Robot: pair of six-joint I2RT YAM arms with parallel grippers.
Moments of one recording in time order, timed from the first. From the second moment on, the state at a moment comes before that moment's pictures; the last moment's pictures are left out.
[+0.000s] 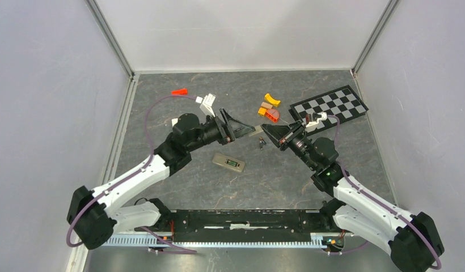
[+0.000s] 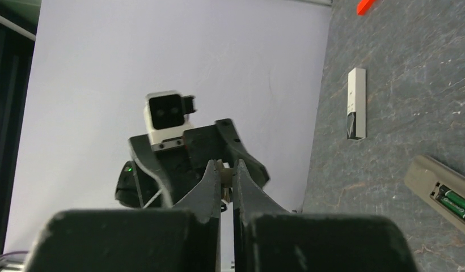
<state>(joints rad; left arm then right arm) -0.73 1.09 0.82 0.21 0.30 -1.01 0.61 0.86 0.43 0.54 -0.06 1.42</state>
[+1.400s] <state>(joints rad) -0.59 1.18 0.81 0.08 0.94 -0.77 0.58 0.84 0.51 0.28 -0.53 0.63</state>
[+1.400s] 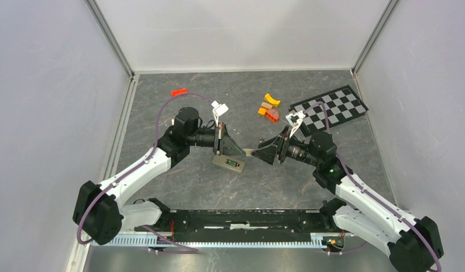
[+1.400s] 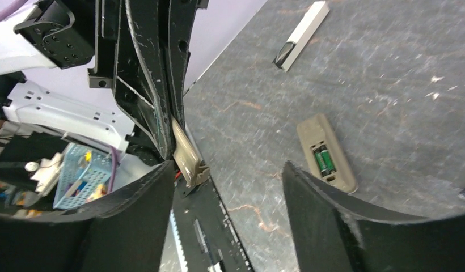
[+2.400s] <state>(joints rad) -0.55 1.22 0.82 -0.04 0.92 -0.69 0.58 0.96 0.36 0.64 -0.64 0.93</state>
